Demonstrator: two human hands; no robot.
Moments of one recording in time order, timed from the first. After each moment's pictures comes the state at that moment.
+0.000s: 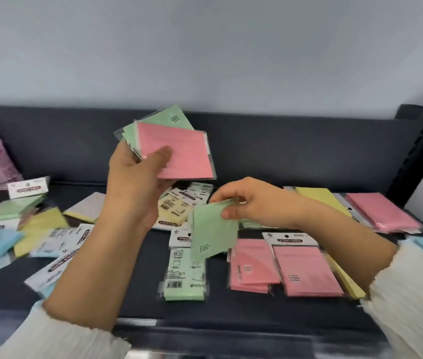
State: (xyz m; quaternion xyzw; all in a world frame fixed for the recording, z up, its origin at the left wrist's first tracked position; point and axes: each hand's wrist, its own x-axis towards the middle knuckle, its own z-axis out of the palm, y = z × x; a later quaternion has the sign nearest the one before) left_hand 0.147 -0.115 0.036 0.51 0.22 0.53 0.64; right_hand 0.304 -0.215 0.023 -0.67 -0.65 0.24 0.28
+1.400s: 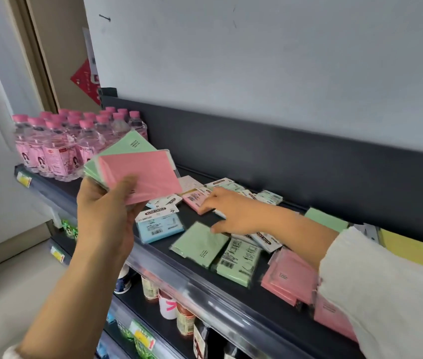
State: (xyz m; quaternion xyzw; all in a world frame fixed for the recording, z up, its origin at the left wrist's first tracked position) left_hand 0.038 -0.186 0.016 0.35 0.34 0.74 0.46; right_hand 0.236 -0.145 0.006 -0.52 -0.85 0.12 0.02
